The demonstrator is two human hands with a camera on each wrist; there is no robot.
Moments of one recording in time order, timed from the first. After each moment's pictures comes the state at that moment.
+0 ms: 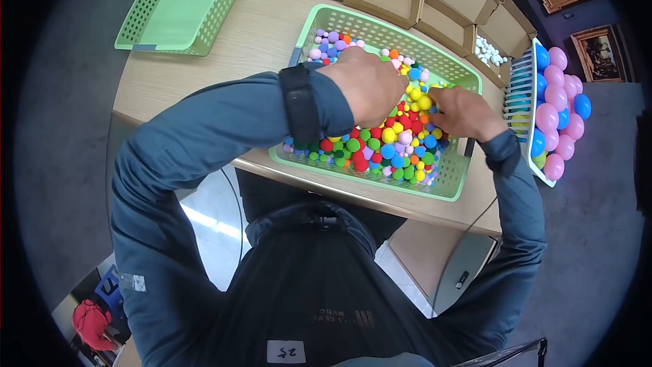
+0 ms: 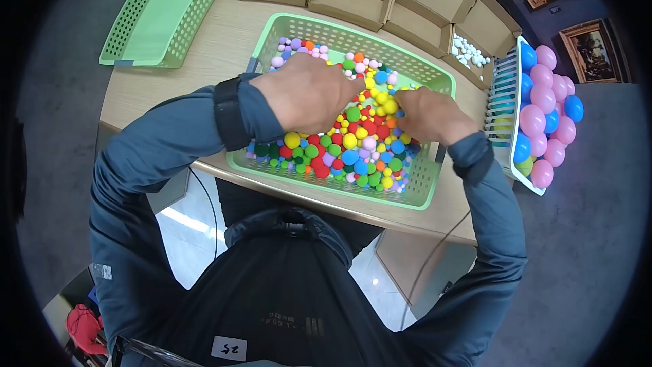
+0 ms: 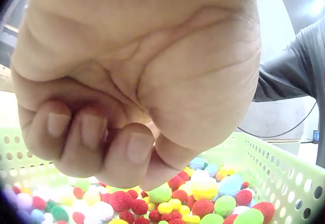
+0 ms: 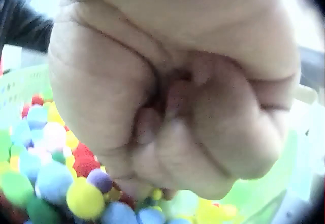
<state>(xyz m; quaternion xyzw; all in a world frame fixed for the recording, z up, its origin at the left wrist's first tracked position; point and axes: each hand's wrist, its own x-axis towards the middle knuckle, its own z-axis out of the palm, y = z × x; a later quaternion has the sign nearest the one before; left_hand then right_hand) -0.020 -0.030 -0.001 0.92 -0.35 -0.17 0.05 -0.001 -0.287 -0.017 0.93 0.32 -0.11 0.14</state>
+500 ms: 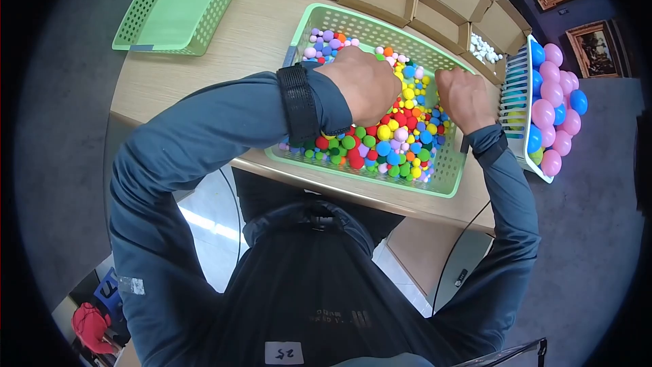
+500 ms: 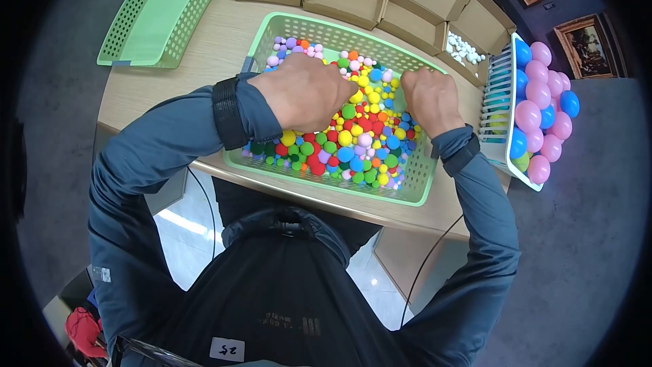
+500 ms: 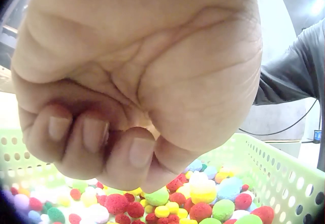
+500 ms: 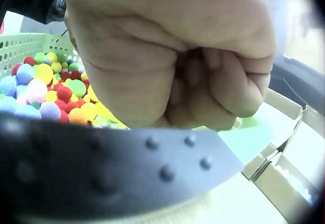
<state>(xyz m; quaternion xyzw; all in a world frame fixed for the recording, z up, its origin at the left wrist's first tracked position) -0.020 -0.033 0.008 0.91 -0.37 -0.21 0.01 0.013 -0.299 -0.047 0.92 0.33 0.08 0.21</state>
